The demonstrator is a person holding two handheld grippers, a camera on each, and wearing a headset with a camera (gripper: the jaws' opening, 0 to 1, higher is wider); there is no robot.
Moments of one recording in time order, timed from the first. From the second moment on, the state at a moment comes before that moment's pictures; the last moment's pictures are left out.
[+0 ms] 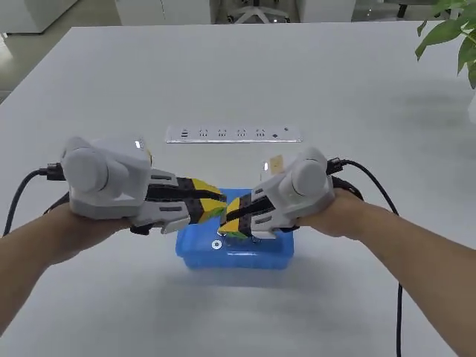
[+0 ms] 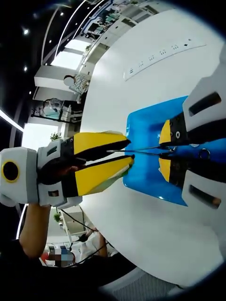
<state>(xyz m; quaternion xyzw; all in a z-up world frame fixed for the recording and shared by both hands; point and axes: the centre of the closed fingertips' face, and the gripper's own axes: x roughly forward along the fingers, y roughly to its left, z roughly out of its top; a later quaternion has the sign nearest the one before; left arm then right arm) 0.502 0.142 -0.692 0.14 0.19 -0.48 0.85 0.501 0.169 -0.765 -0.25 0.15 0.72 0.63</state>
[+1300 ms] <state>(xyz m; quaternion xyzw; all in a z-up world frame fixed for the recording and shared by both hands) 0.501 0.141 -0.685 0.16 0.18 -0.49 0.84 0.501 0.170 -0.760 -0.26 0.15 0.71 0.64</state>
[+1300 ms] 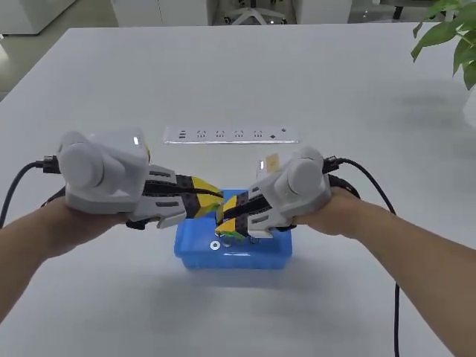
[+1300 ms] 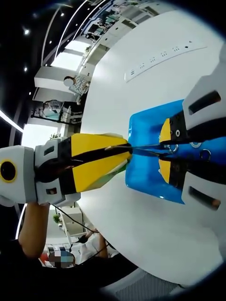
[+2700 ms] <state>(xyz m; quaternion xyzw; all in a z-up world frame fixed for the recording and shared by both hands) 0.470 0.120 -0.638 0.16 0.16 -0.53 0.81 0.471 0.150 -0.714 -0.24 0.14 0.71 0.65</state>
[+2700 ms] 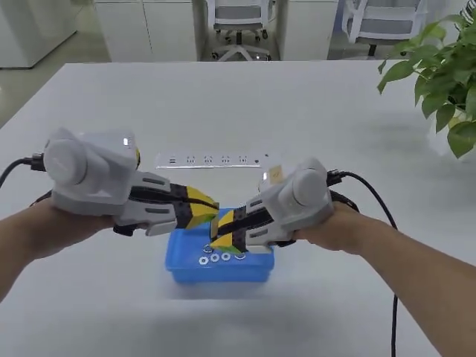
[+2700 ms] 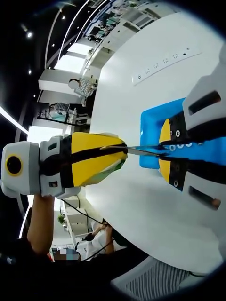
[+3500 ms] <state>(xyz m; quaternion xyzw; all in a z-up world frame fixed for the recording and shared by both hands) 0.449 0.102 -0.617 0.15 0.14 -0.56 0.80 0.451 0.139 -0.694 -0.25 0.13 0.71 0.64</state>
